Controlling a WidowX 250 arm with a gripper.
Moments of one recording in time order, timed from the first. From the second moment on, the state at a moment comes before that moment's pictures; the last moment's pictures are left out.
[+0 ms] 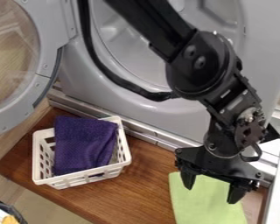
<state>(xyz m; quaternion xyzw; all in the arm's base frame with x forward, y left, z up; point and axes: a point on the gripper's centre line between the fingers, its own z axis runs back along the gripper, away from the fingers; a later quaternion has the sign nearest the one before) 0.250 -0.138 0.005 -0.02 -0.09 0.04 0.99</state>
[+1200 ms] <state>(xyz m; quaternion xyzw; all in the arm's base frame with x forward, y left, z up) 0.262 -0.038 0.040 -0.03 -0.12 0.12 0.99</state>
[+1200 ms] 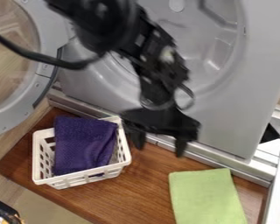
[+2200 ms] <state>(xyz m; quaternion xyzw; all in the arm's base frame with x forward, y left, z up) 0.252 0.078 -0.010 0.02 -0.09 0.17 0.98</state>
